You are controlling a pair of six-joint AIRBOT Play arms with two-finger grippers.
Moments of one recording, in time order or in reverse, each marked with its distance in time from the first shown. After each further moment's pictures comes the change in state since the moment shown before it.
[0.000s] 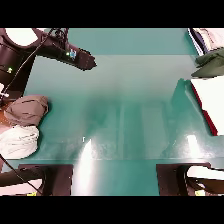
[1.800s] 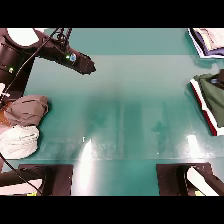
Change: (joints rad) left arm -0.001 -0.004 0.000 -0.004 -0.062 0.035; right arm 0.300 0.468 -0.549 -0.130 0.254 0.129
